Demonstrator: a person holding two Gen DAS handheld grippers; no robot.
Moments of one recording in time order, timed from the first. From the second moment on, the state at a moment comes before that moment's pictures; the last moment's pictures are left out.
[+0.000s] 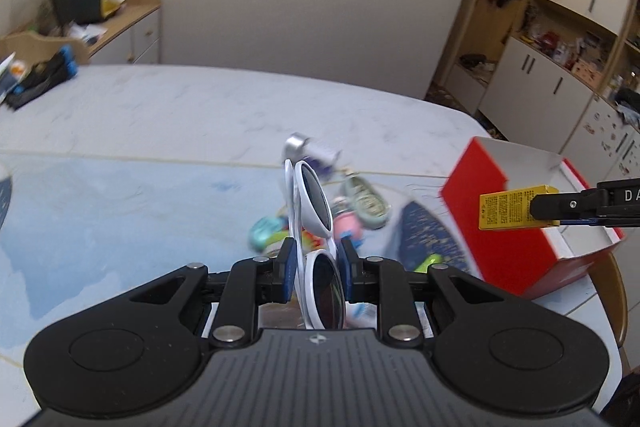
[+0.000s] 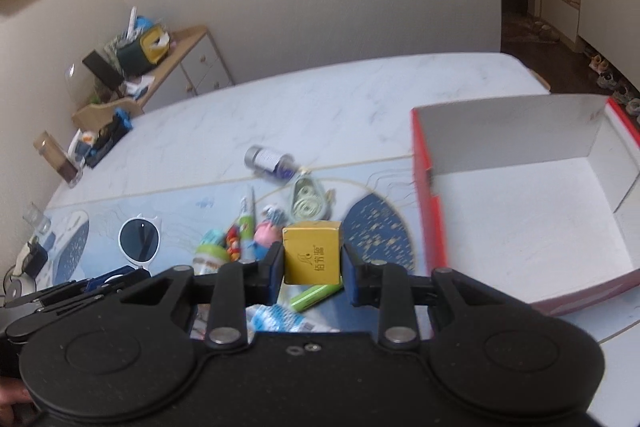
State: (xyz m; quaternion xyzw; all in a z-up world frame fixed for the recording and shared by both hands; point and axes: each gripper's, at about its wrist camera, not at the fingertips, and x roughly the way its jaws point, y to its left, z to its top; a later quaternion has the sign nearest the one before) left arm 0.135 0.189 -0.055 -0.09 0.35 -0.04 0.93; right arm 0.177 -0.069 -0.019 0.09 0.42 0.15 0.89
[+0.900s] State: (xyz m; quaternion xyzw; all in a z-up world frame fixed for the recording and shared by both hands) left arm 0.244 -0.078 -0.040 0.05 0.39 -0.15 0.91; right arm 0.215 -0.274 -0.042 0.12 0.39 0.11 0.91
